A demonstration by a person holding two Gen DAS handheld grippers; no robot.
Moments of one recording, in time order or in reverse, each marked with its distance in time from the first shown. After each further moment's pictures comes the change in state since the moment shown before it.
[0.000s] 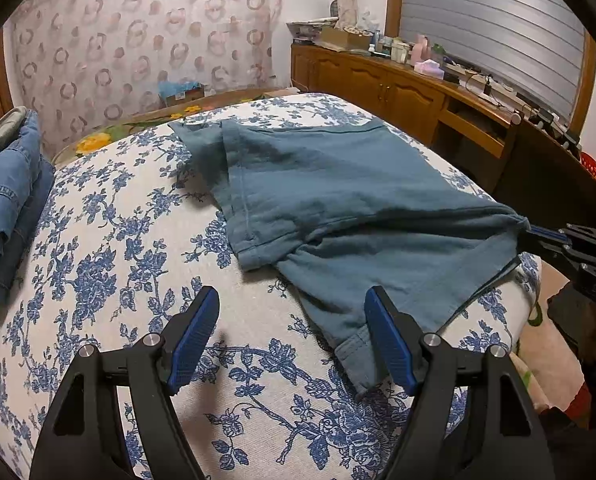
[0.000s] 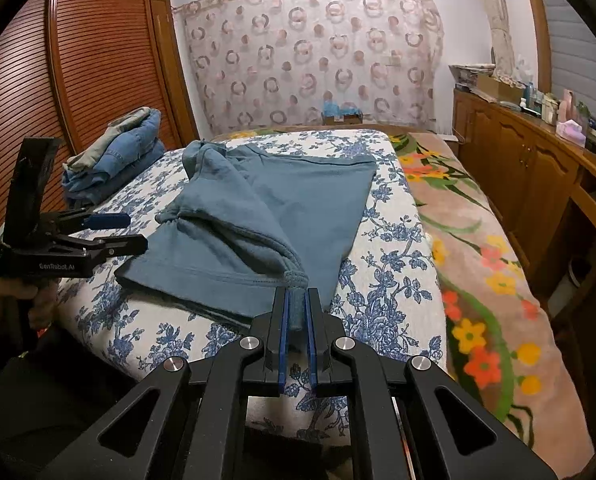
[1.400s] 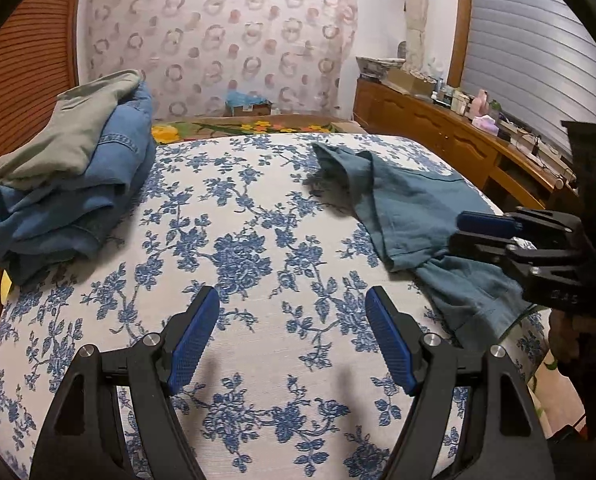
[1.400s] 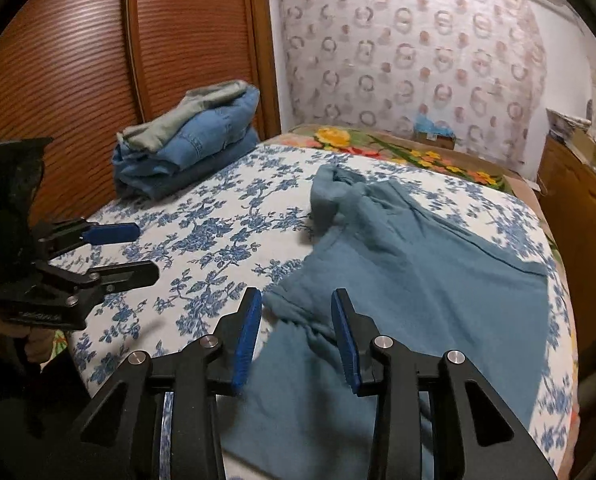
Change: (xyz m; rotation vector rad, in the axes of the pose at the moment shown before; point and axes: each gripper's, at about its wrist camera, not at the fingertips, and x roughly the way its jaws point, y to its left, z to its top) left arm -0.044 0.097 -0.029 -0.190 -0.112 0.124; right arm 0.118 0.094 0.080 -0.243 0.051 0.209
